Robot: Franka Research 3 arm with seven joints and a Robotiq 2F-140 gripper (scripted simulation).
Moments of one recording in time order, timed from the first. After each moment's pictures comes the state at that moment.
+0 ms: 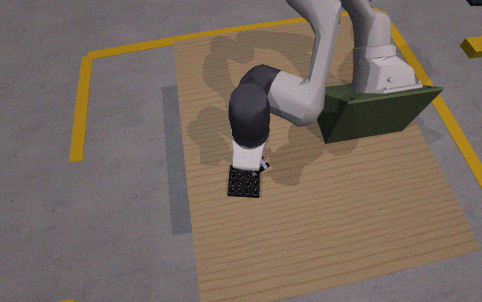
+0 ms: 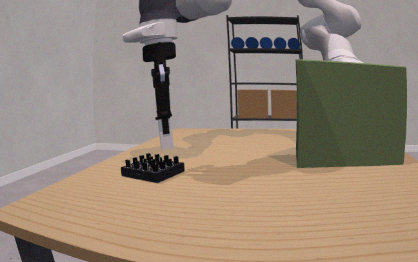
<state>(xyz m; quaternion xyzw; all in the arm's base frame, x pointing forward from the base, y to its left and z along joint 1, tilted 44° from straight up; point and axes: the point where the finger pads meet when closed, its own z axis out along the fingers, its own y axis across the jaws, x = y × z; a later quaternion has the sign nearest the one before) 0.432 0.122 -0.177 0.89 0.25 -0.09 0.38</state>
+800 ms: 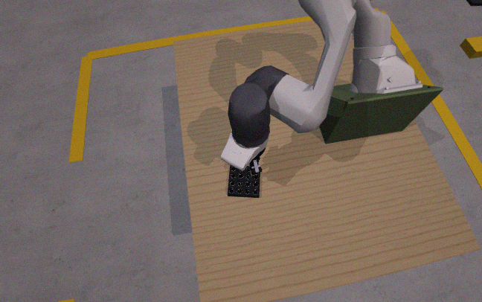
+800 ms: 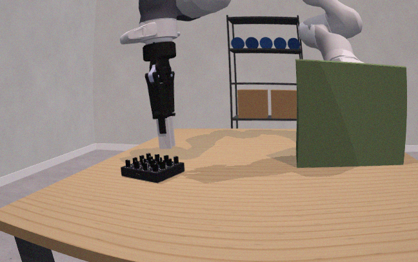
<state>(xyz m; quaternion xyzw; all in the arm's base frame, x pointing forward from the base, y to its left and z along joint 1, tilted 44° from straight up) 0.431 0.123 -0.176 0.92 0.06 -0.01 0.39</state>
